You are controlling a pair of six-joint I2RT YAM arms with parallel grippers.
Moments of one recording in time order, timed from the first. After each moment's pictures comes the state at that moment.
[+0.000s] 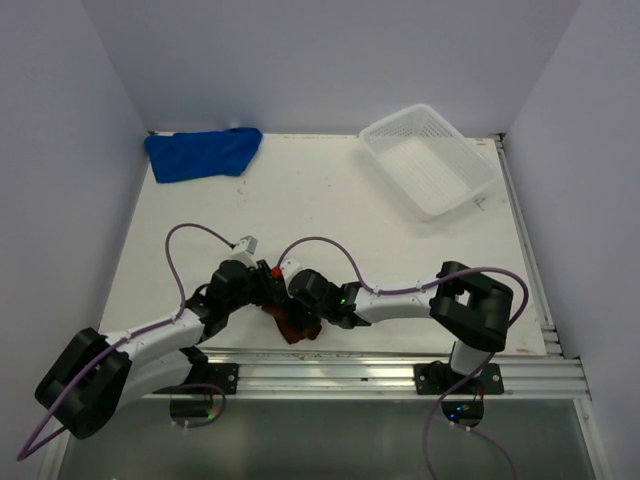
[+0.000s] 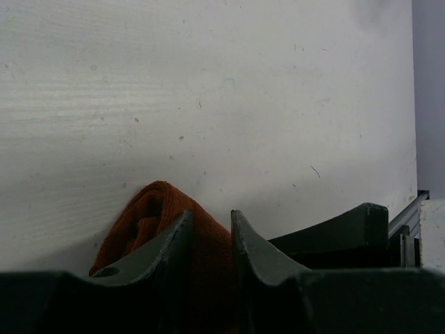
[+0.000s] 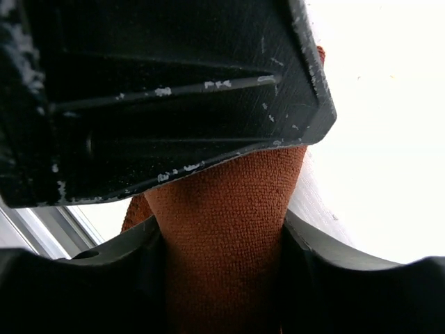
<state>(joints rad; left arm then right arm) -0.59 1.05 0.21 0.30 0.11 -0.83 1.19 1.75 0.90 0.03 0.10 0.35</state>
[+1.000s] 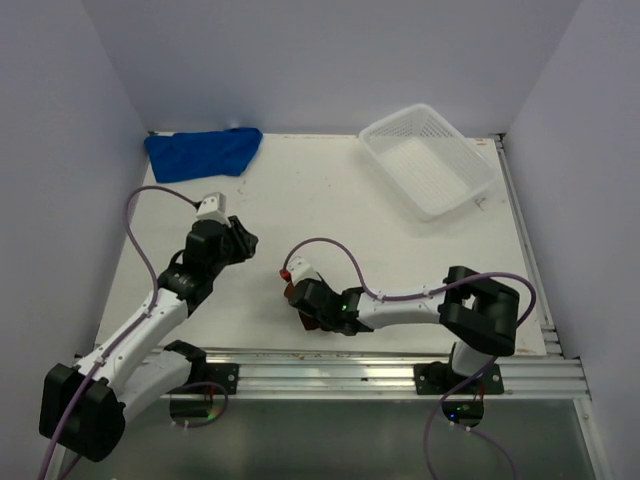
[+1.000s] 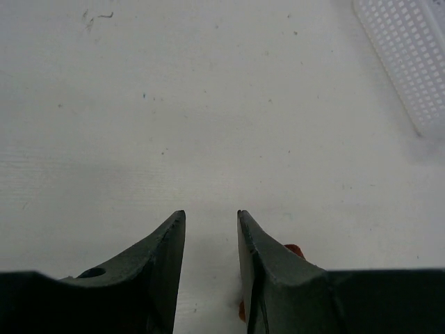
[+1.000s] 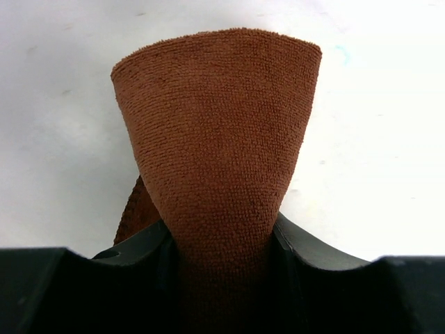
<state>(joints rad) -0.38 0.95 0.57 -0.12 -0.11 -0.57 1.26 1.71 0.90 -0.11 0.48 0.32</state>
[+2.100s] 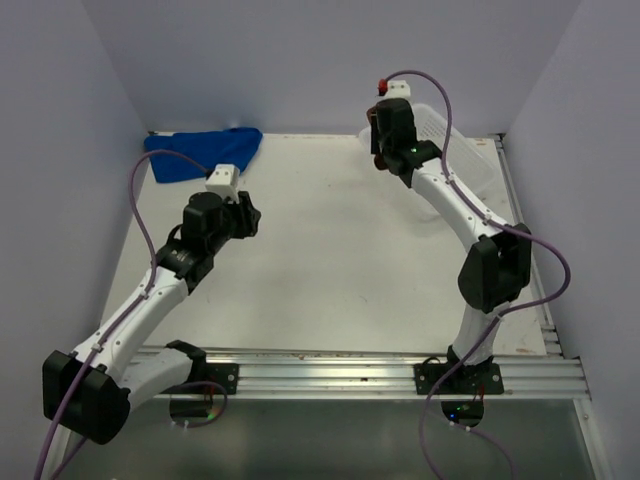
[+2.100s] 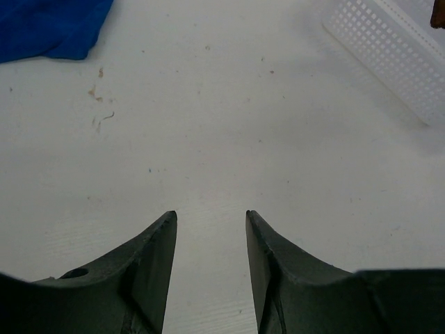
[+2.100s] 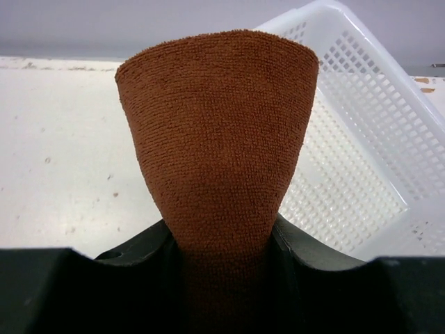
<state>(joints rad) -0.38 1.03 0.80 -0.18 -0.09 -0.28 0.43 1.83 1.73 -0.38 0.45 0.14</state>
